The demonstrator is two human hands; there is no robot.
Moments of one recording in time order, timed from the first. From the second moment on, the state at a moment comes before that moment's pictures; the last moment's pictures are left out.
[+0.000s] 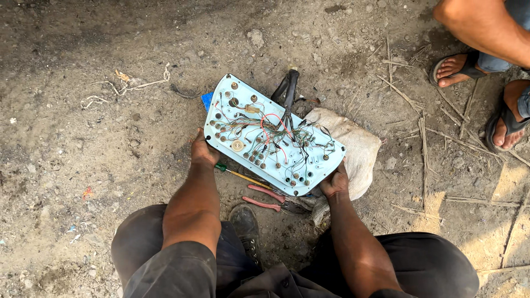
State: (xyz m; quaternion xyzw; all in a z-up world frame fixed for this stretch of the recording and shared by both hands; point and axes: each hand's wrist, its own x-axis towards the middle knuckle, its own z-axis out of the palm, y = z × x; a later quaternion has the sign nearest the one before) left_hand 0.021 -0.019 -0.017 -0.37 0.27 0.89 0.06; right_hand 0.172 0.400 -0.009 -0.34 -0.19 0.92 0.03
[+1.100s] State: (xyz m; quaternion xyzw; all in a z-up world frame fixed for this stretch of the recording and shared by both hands) left_hand 0.016 -0.015 0.001 -0.42 0.40 0.82 0.02; right_hand 0.180 0.402 -0.020 -0.33 -0.16 0.93 0.05
